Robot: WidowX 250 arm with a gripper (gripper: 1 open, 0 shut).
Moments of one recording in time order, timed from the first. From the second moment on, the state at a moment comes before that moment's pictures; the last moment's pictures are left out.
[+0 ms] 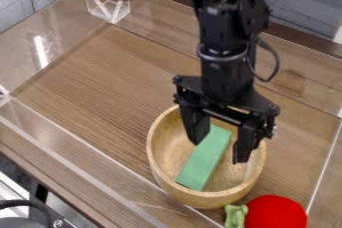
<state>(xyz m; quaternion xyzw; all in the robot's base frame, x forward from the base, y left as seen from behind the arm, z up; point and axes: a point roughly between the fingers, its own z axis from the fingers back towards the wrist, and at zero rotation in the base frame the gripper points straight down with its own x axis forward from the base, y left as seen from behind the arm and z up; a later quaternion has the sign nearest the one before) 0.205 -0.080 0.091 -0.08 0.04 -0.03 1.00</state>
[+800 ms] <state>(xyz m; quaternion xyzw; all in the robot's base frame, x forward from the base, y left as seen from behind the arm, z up) 0.214 -0.059 0.080 -0.09 0.02 -0.04 0.99</state>
